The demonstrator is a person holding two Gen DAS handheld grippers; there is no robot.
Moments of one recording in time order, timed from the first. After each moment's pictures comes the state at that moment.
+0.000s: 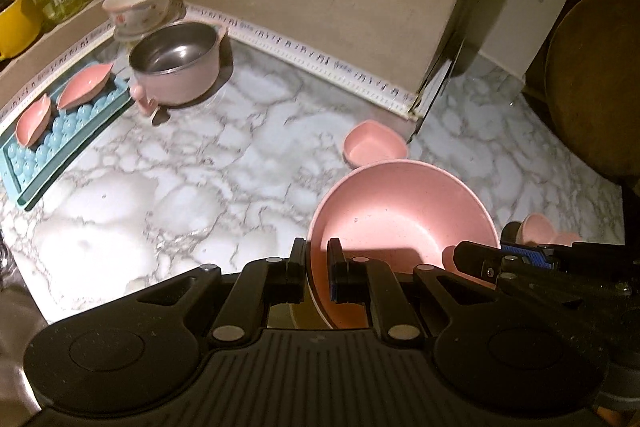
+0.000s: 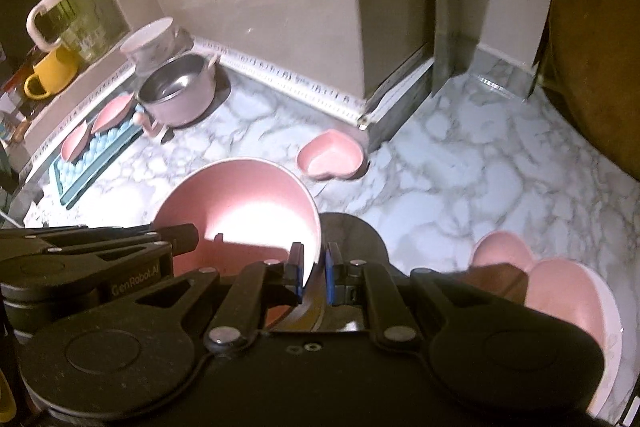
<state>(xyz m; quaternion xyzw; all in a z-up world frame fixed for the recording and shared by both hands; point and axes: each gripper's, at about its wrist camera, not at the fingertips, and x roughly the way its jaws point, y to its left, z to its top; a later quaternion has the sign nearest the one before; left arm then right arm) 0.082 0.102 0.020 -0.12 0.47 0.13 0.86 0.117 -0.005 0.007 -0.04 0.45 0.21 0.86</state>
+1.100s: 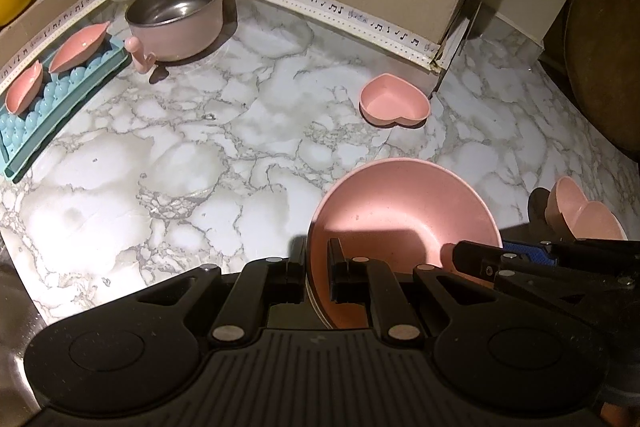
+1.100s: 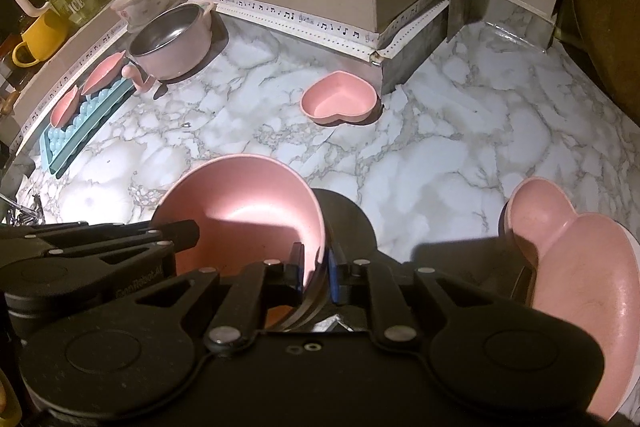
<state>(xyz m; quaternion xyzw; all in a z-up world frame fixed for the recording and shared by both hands) 0.084 0.110 -0.014 -0.13 0.51 0.12 0.84 0.117 0.006 -0.032 -0.04 0.49 0.21 0.84</state>
